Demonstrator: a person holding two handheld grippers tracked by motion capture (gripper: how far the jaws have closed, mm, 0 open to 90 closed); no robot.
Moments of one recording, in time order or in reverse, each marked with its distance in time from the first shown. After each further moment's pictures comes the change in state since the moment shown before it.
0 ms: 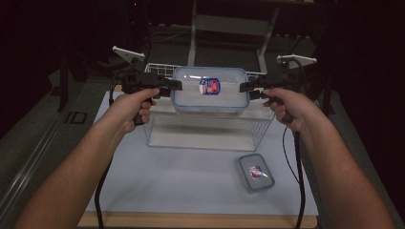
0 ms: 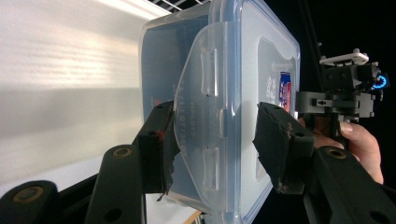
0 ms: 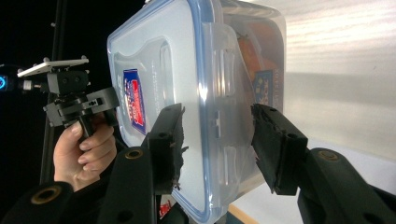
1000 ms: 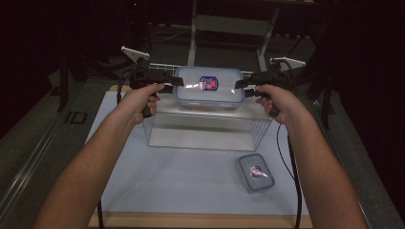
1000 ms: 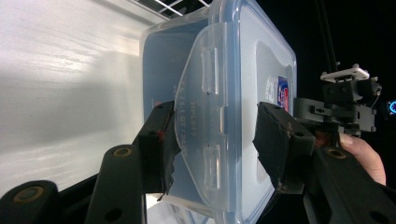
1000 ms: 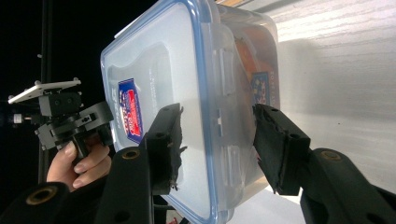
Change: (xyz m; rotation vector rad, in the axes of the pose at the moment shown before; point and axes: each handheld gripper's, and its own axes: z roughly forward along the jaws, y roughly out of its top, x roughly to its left) left arm 0.026 0.024 0.024 -0.021 0.040 -0.055; right arm -0.031 0.029 0.029 -0.039 -0.022 0.097
